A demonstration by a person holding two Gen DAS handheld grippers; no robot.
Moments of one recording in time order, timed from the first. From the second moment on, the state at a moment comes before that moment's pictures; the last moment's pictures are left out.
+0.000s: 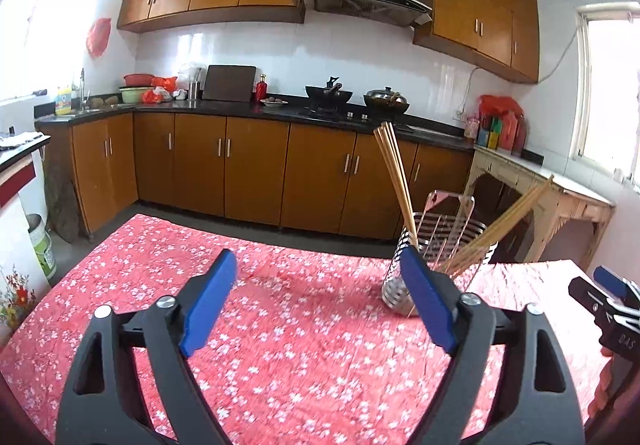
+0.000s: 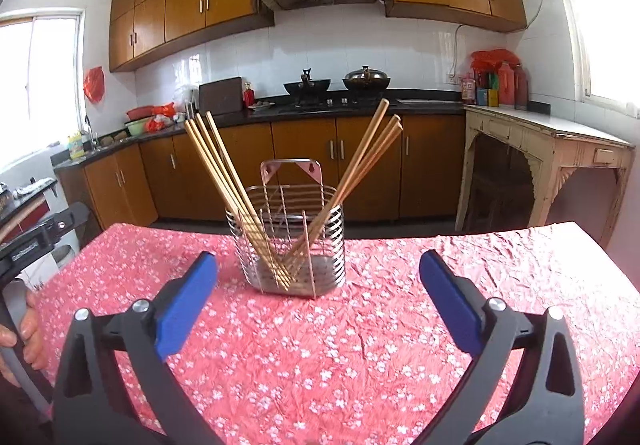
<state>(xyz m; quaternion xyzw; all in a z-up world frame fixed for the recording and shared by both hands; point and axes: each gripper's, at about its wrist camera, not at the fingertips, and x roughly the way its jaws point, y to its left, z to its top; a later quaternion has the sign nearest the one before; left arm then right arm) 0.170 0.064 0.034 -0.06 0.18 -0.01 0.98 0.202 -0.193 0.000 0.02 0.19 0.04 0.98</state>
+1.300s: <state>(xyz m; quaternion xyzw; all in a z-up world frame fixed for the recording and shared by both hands) 0.069 0.035 0.001 0.00 0.12 -0.01 0.99 0.097 -0.173 -0.017 0.01 0.12 0.03 0.99</state>
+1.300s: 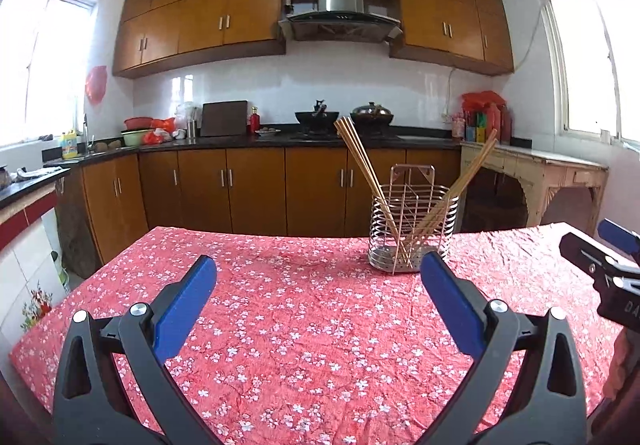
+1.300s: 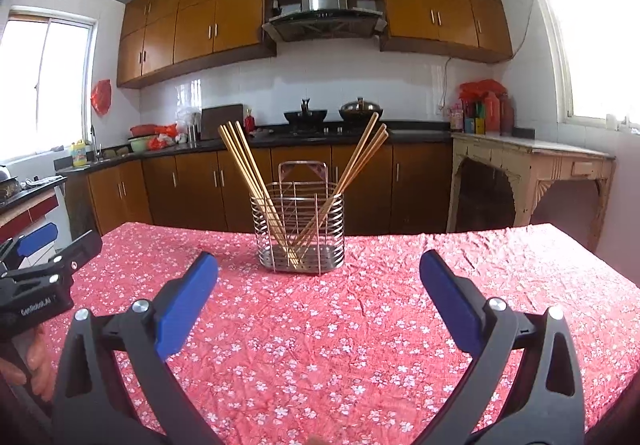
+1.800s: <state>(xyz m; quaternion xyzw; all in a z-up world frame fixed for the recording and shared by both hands) 0.064 0.031 0.000 0.00 0.11 -0.01 0.99 0.091 -0.164 -0.019 0.01 0.10 0.03 0.99</state>
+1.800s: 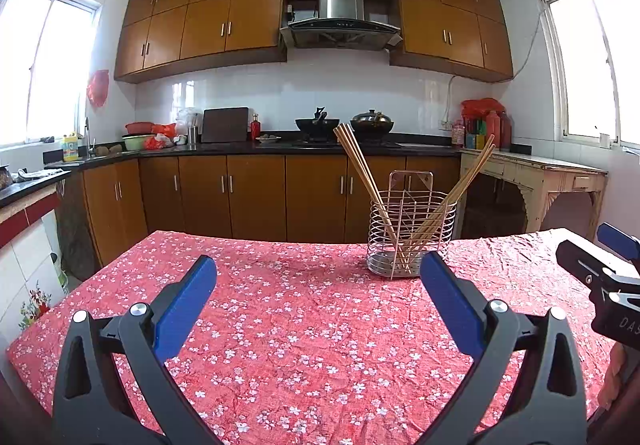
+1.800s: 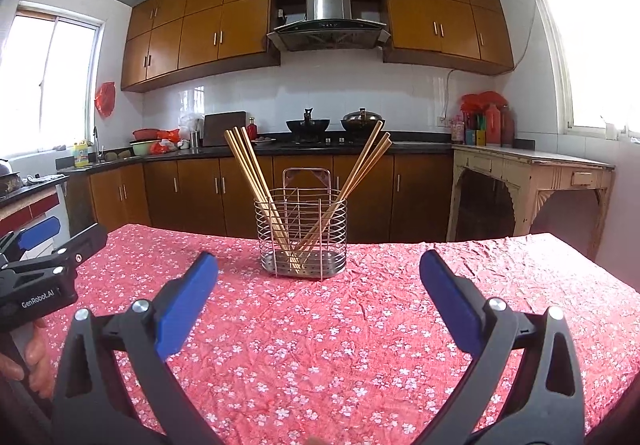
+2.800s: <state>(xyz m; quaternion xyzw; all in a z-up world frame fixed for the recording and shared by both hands) 0.067 0.028 -0.001 0.00 0.11 -0.01 0.99 0.095 -0.169 -0.023 0.02 0.11 0.03 0.99</state>
